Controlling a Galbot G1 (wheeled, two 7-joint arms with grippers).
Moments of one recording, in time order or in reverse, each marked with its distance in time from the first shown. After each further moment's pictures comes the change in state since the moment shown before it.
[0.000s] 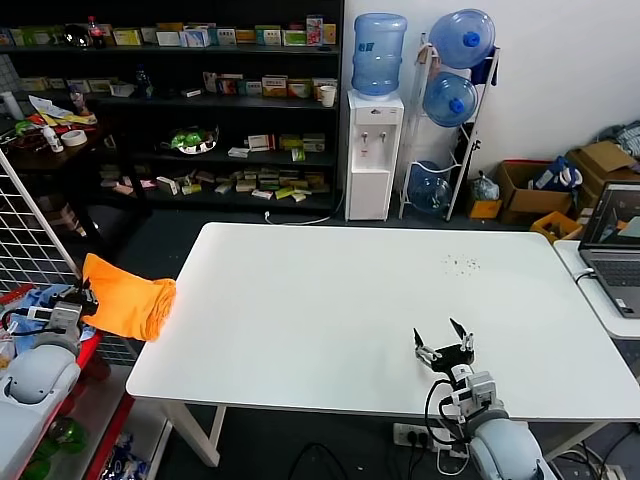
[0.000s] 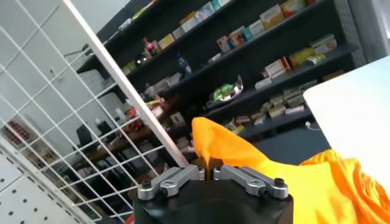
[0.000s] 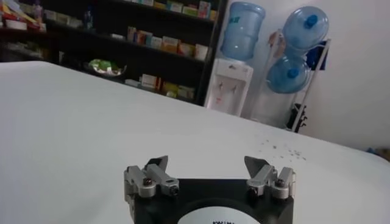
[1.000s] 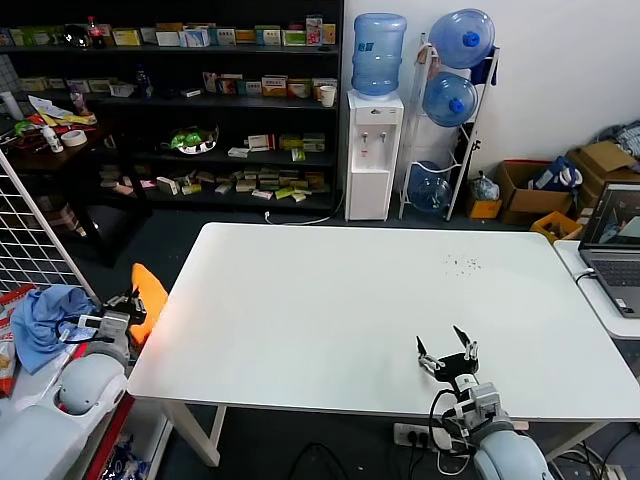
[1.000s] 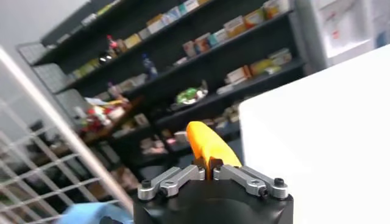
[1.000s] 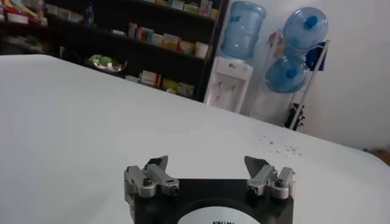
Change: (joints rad) left arm -0.008 -0.080 0.137 -0.148 -0.064 0.061 -0.075; right arm -0.057 0.003 0.022 0.034 -0.033 0.008 0.001
